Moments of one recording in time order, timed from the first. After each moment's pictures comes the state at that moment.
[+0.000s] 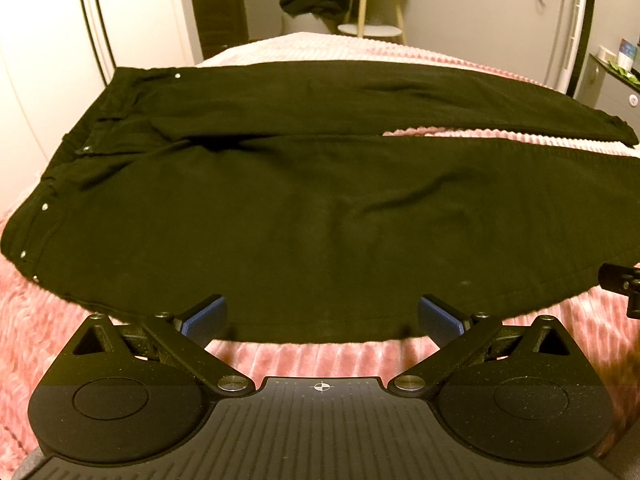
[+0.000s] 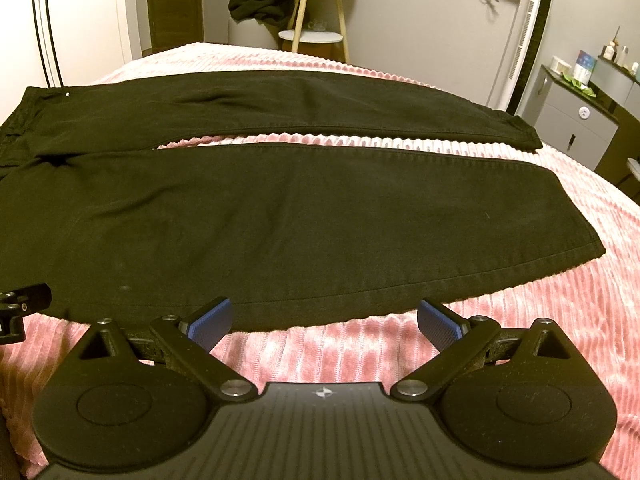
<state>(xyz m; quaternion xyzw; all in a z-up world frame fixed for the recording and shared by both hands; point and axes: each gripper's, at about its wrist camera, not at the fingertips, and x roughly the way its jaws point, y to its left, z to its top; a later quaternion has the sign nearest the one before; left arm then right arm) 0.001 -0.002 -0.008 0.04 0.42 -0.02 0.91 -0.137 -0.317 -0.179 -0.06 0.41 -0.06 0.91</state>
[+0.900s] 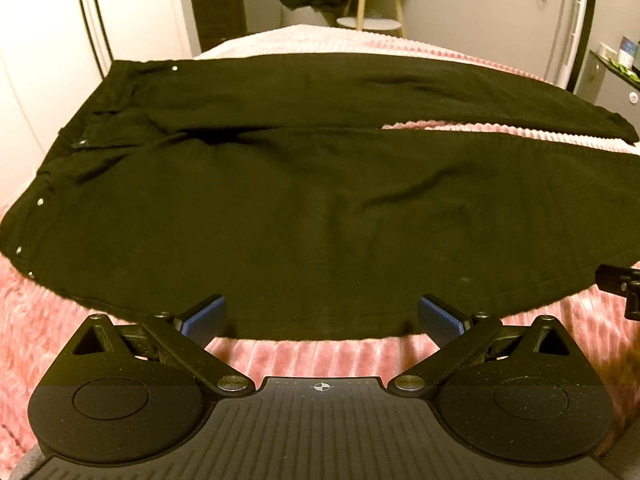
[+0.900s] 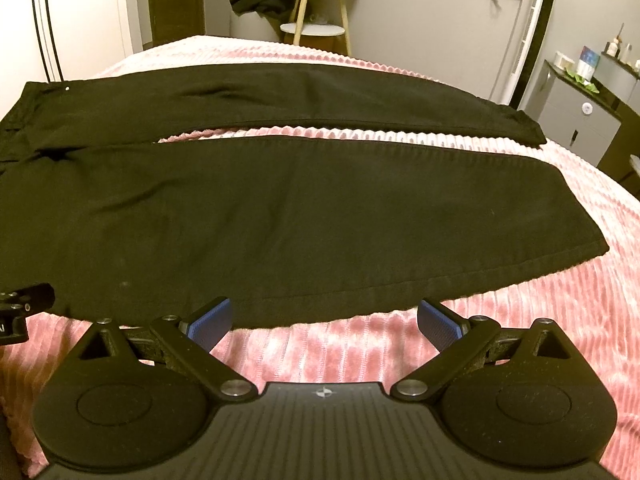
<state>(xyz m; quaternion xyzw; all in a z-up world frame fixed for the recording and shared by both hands) 0.006 0.000 -0.009 0.04 0.43 -0.02 0.90 -0.132 -0.318 -0.181 -0.05 0.42 -0.06 0.90</state>
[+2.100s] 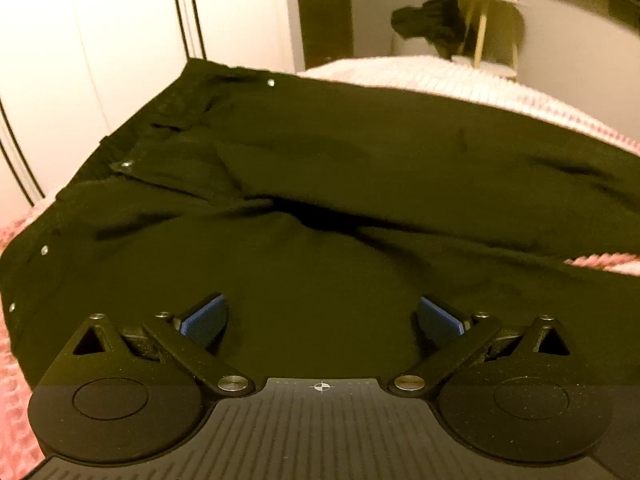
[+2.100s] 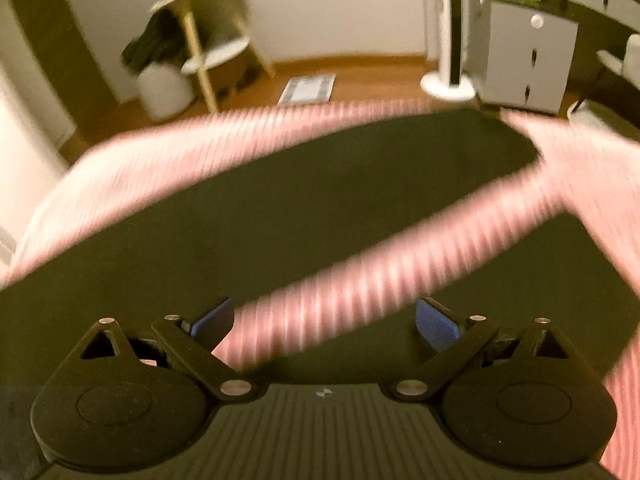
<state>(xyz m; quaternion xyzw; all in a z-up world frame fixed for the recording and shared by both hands) 0.149 0.056 -0.044 0.00 0.39 0.13 0.91 0.085 -0.440 -0.133 0.14 0.42 -0.15 0.89</state>
